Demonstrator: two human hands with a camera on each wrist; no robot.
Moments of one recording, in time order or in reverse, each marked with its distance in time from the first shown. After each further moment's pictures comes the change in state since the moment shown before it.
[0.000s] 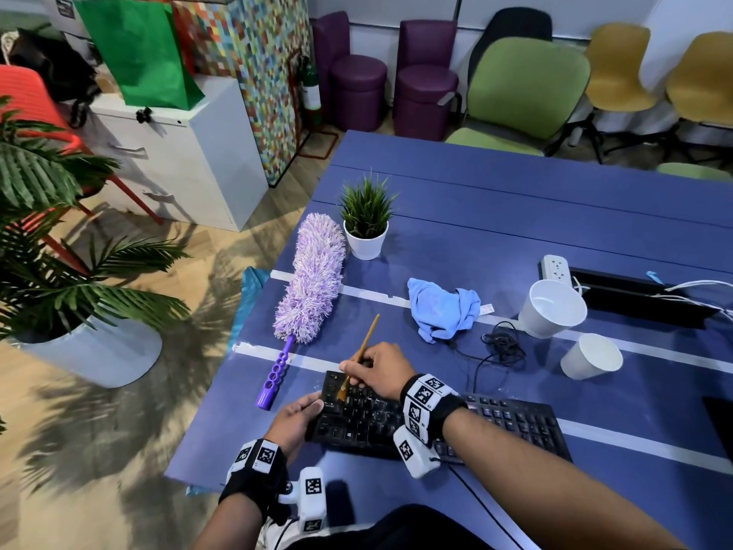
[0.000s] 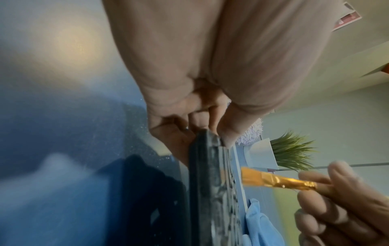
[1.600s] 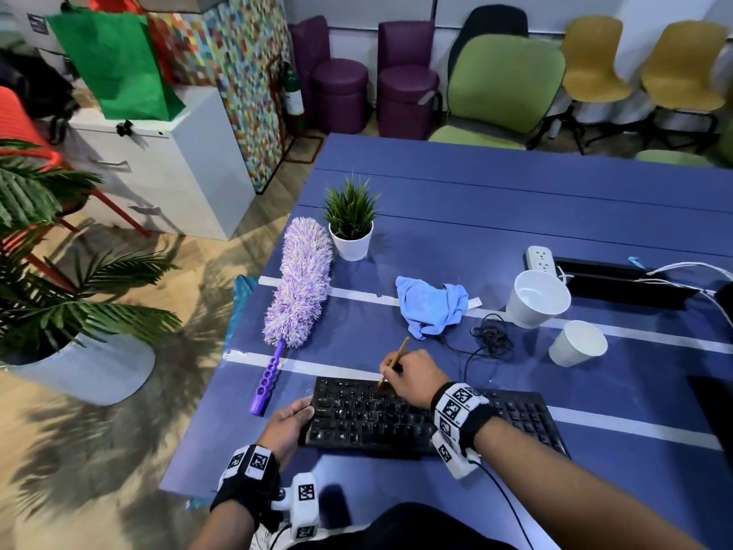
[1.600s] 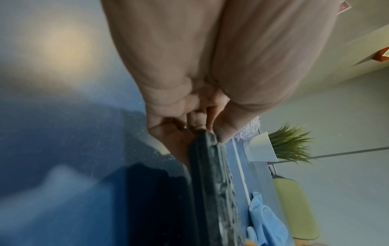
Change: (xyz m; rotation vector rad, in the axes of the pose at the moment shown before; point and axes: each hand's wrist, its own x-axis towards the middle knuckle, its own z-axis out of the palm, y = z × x) left_hand -0.006 0.003 0.006 0.022 0.048 -0.036; right_hand -0.026 0.048 -0.040 -0.296 0.077 -0.029
